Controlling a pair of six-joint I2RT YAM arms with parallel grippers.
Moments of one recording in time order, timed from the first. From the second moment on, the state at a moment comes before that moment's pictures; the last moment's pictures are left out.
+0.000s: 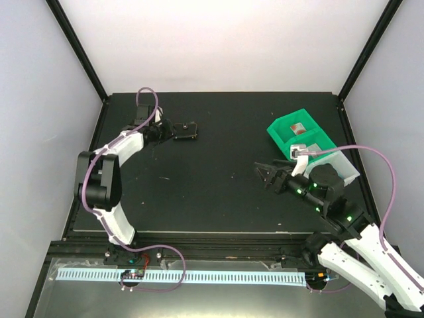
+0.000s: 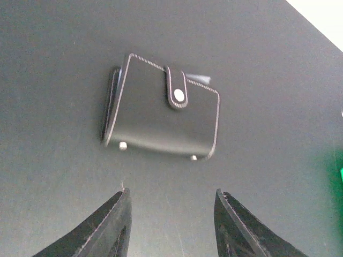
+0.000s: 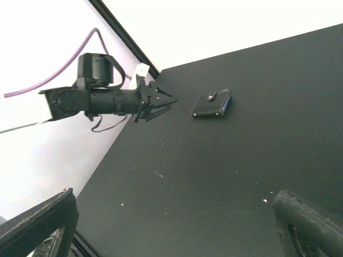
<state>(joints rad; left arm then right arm) -0.13 1.73 1.17 -0.25 0.26 -0.58 0.69 0.58 0.75 -0.42 -0.07 0.60</state>
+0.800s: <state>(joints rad) -0.03 2.18 1.46 -0.15 0.45 -0.53 0.69 0.51 0.77 -0.48 -0.01 0.61</state>
